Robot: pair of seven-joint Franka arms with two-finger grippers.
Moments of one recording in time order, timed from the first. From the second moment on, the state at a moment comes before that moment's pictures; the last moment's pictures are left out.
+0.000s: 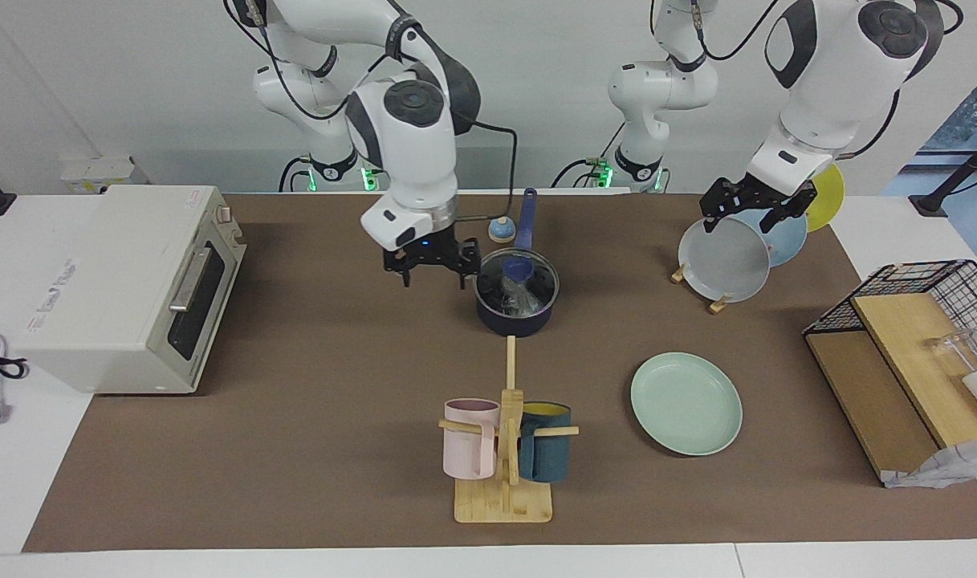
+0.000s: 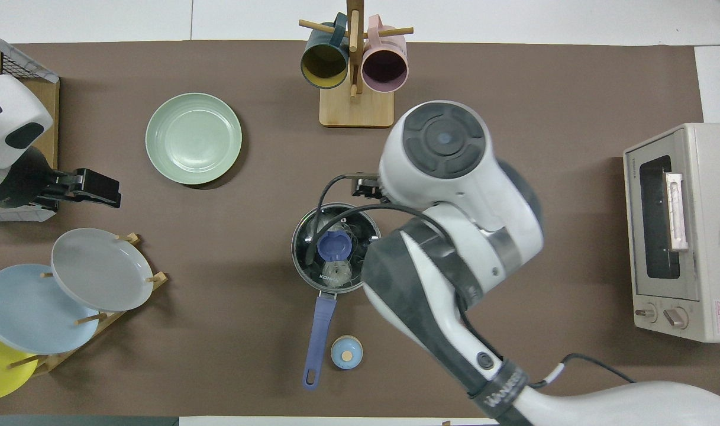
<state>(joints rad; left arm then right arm) -0.07 -0.03 -0.07 -1.68 -0.03 1.58 -0.05 0.26 0.22 0.15 -1.58 -0.08 1.80 0.50</state>
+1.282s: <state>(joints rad) -0.07 -0.03 -0.07 -1.68 -0.03 1.58 -0.05 0.07 -0.01 -0.06 -1.61 -0.05 1.49 -0.03</state>
